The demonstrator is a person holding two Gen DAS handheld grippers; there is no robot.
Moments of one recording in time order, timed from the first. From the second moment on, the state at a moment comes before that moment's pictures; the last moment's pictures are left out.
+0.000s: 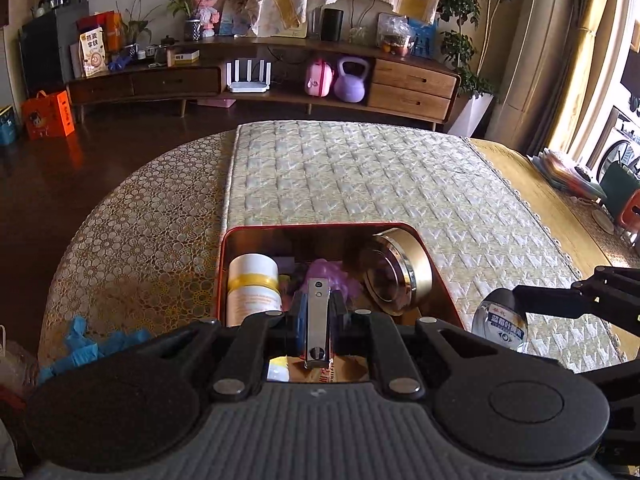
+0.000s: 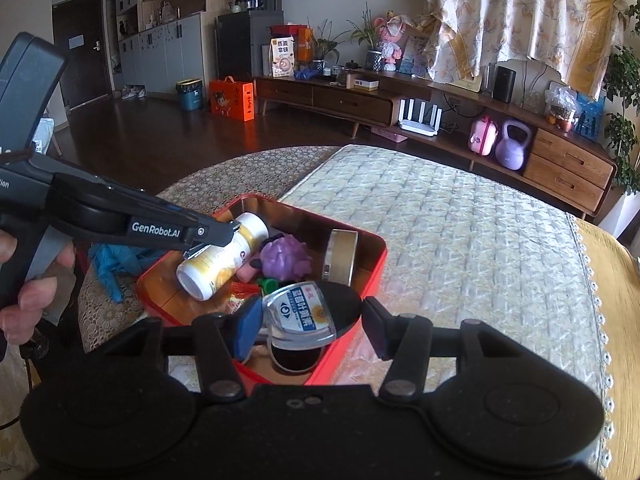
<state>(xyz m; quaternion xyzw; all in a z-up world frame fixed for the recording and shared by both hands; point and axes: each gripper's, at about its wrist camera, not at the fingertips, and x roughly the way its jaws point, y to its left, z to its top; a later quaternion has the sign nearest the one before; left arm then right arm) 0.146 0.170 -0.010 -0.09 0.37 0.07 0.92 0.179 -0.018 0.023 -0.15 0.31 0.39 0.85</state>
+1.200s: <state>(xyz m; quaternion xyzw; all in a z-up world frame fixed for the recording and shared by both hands) 0.185 0.185 -0.073 -0.11 0.44 0.04 0.89 0.206 0.029 -0.020 -0.16 0.35 0.39 0.84</state>
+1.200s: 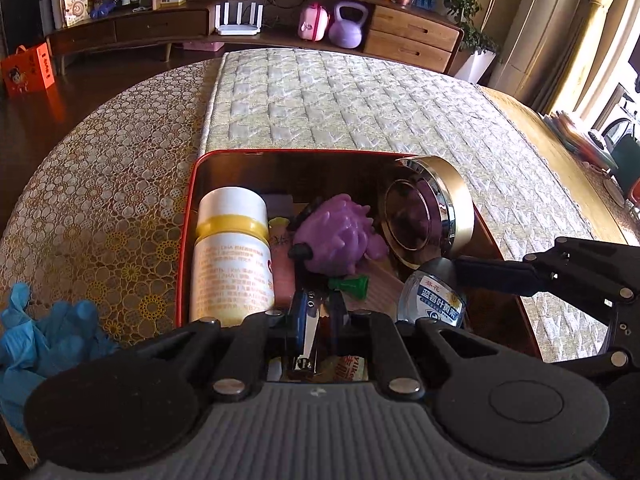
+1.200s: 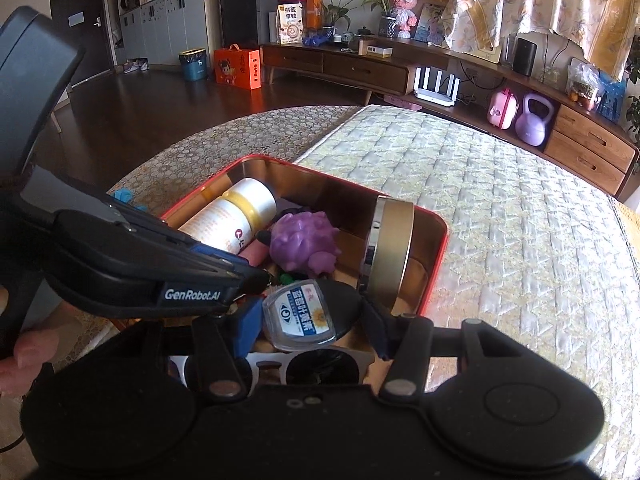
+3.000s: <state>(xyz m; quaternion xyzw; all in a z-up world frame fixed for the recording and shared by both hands) 0.084 0.125 -0.006 -0.05 0.34 0.08 0.93 0.135 -0.074 0.040 -0.04 0.27 0.40 0.88</state>
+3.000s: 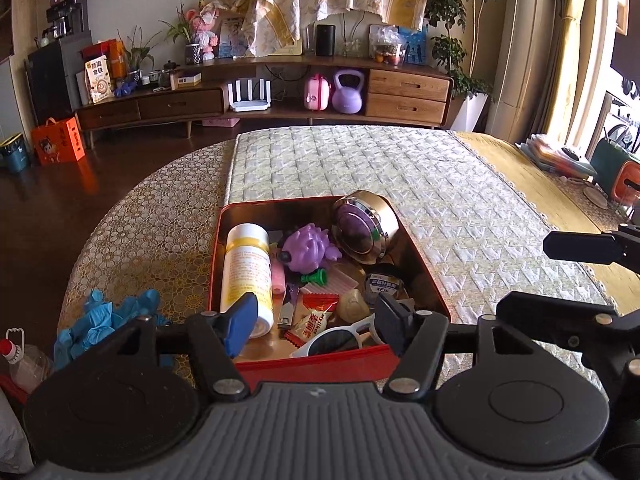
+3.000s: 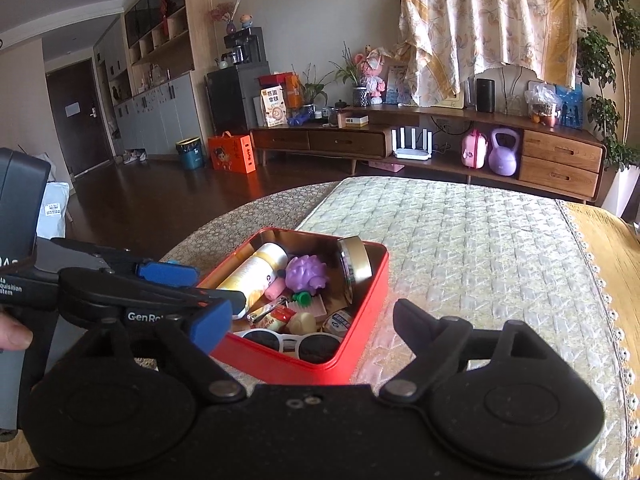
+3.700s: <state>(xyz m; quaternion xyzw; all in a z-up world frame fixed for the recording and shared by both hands) 0.056 0.091 0.002 -0.03 0.31 0.08 0.95 0.108 -0.113 0.039 0.00 0.24 0.36 0.90</state>
